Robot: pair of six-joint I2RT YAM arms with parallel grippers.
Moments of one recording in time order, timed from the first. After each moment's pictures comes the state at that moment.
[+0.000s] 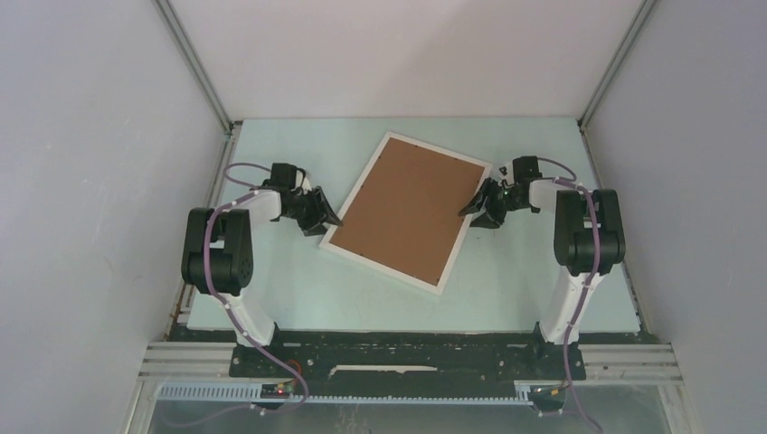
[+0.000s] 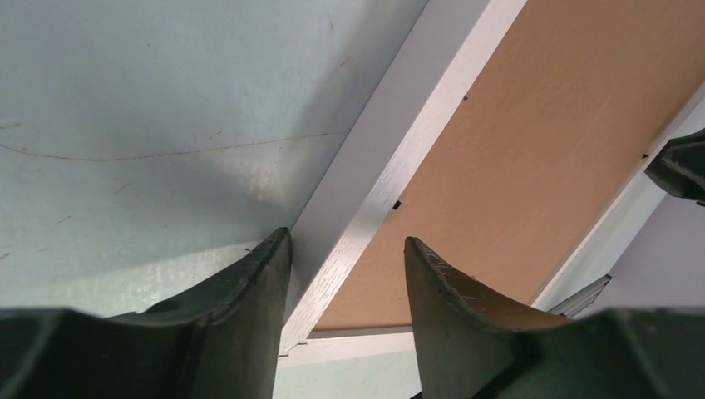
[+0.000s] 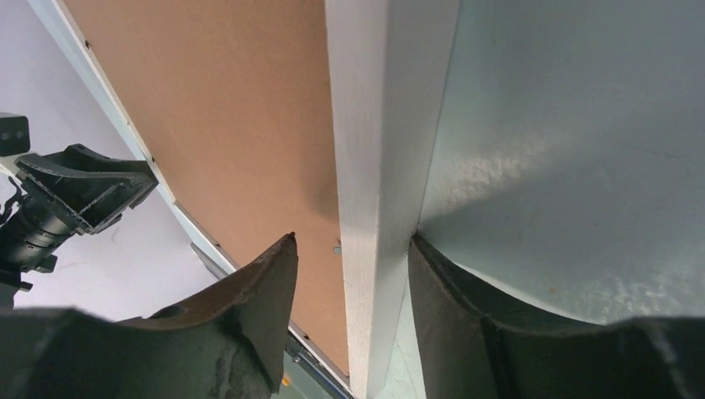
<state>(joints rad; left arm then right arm) -0.06 1.78 1.03 -0.37 0.47 -0.50 0.02 1.96 1.17 -0.34 -0.66 0.59</state>
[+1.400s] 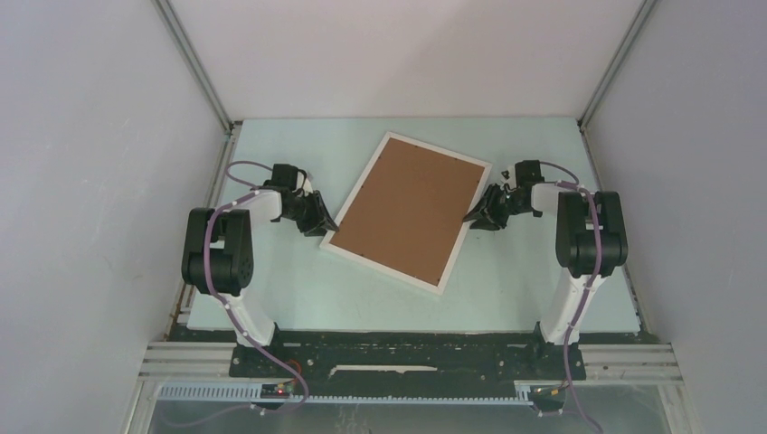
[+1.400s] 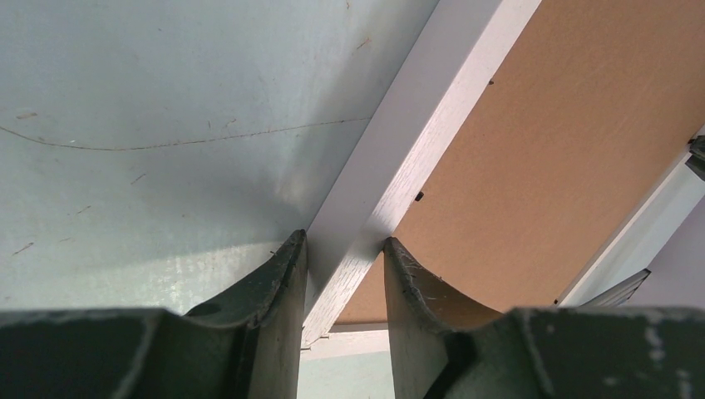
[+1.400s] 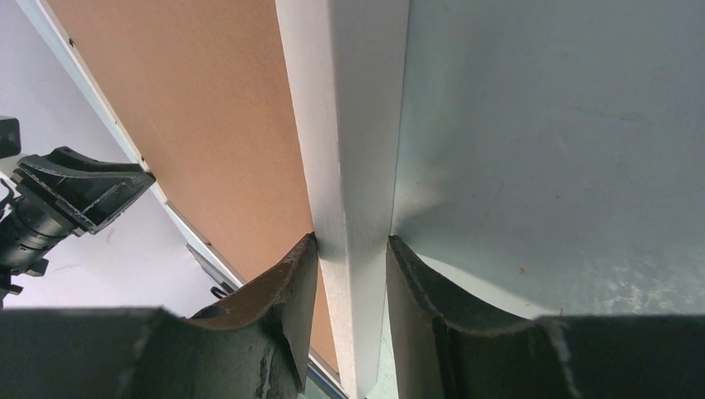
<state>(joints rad) -0.07 1.78 1.03 -0.41 0.43 -0.43 0.00 1.94 1.11 -0.32 -0.66 0.58</state>
